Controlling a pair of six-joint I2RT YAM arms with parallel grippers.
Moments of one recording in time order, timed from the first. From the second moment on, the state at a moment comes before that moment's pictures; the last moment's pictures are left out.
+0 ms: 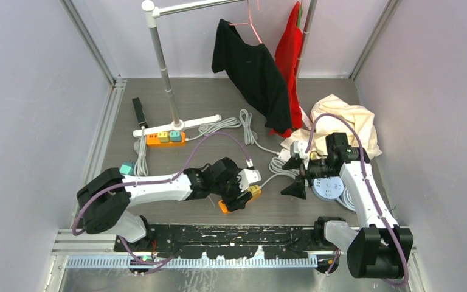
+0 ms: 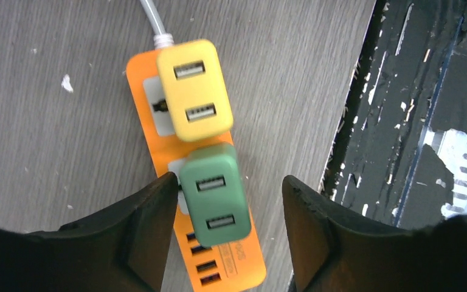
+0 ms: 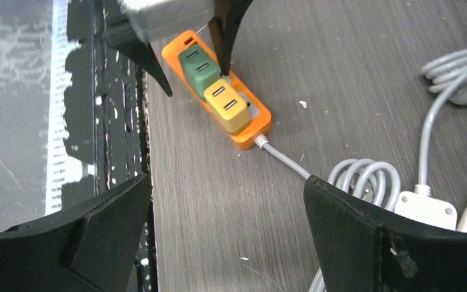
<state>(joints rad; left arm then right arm) -1.07 1.51 0.83 -0.13 0.26 0.10 -0.05 1.05 0.81 -1.12 -1.15 -1.22</state>
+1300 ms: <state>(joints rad) -1.07 1.31 0.36 0.60 0.11 -0.05 0.62 1.36 0.80 -0.60 -0.72 -1.12</state>
